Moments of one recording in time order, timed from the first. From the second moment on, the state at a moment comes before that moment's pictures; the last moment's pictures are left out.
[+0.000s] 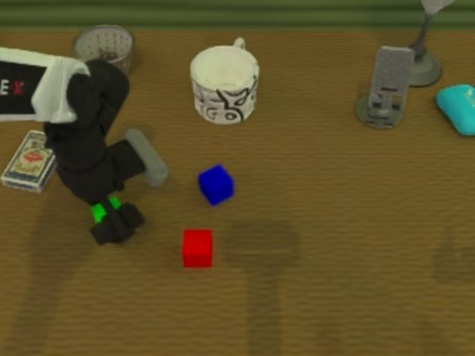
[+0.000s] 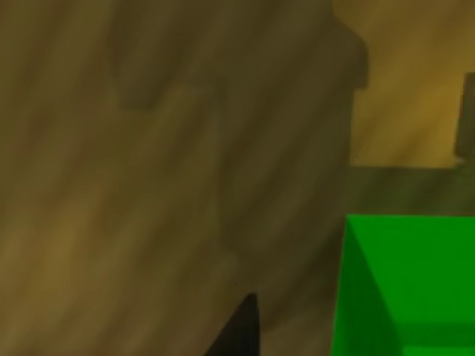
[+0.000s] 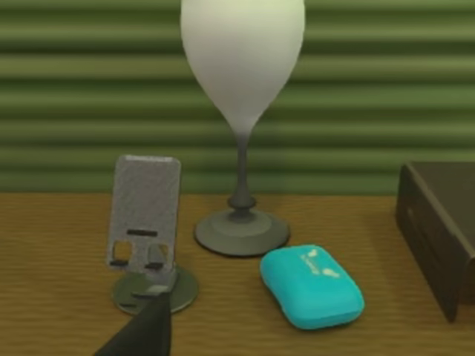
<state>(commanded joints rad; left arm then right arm) -0.28 2.07 1.26 -0.77 0.00 0.75 0.01 0.00 0.00 0.00 0.00 0.00</state>
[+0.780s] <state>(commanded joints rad) -0.28 2.04 1.27 -0.78 0.01 0.74 0.01 0.00 0.00 0.00 0.00 0.00</state>
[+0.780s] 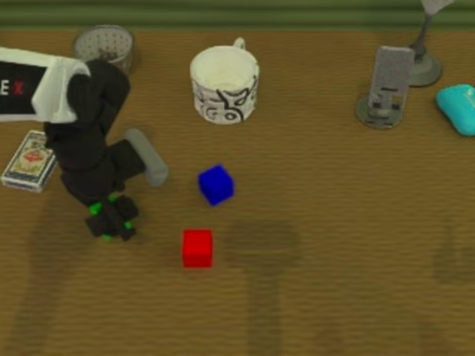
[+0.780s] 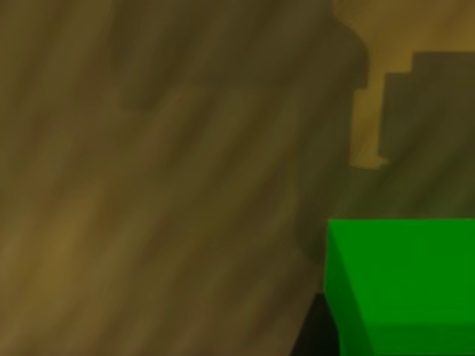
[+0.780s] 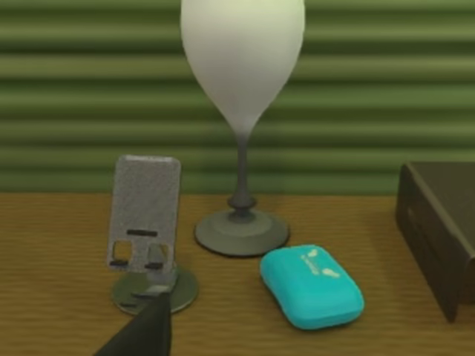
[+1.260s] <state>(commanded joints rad) -0.26 1.96 1.39 -1.00 0.01 0.74 0.01 0.00 0.00 0.00 0.00 0.00</state>
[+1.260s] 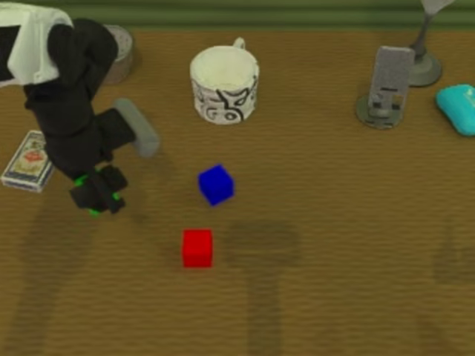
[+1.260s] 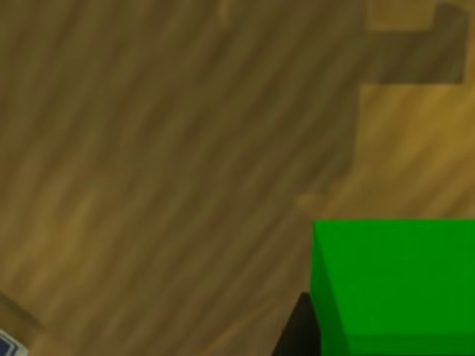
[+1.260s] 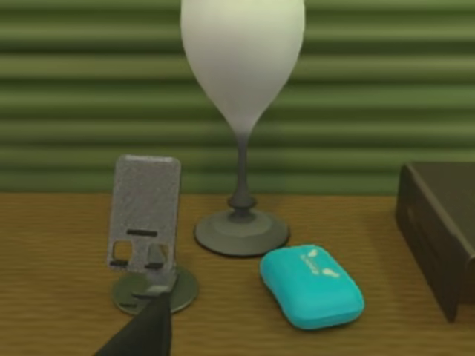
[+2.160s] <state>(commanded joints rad) -0.60 2.10 1.69 -1.16 0.01 0.78 0.01 0.00 0.00 0.00 0.00 0.00</state>
